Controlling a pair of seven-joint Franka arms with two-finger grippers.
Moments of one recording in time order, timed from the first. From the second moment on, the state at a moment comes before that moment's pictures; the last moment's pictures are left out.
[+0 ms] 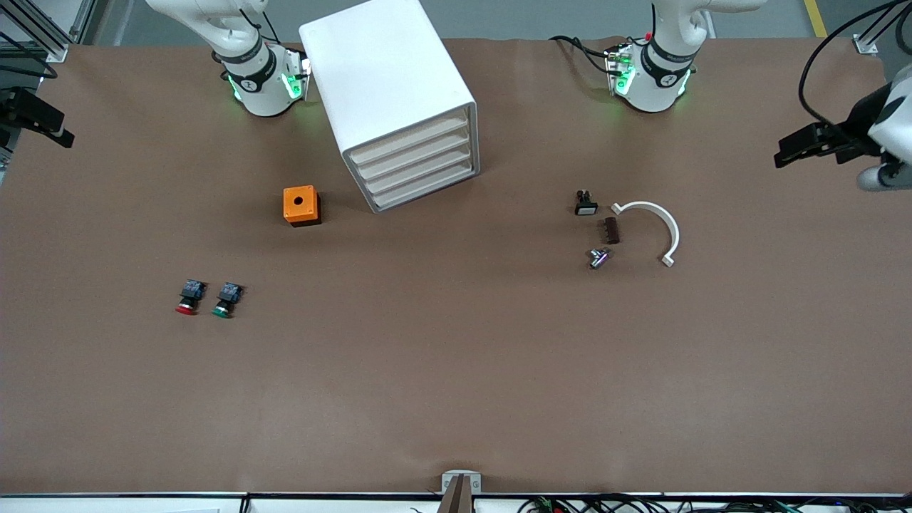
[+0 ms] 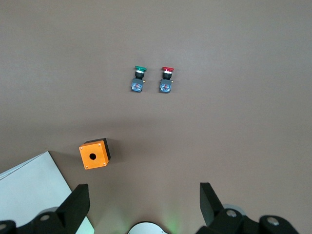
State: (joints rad) left arm -0.14 -0.02 0.13 -1.63 -0.02 1.42 -0.08; right arm -0.02 -0.16 -0.09 -1.64 -0.01 1.45 -0.07
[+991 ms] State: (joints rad) left arm -0.34 0.37 0.11 -1.52 -0.06 1.69 -0.79; right arm -0.02 -0.15 -0.10 -1.64 -0.02 1.46 -0.09
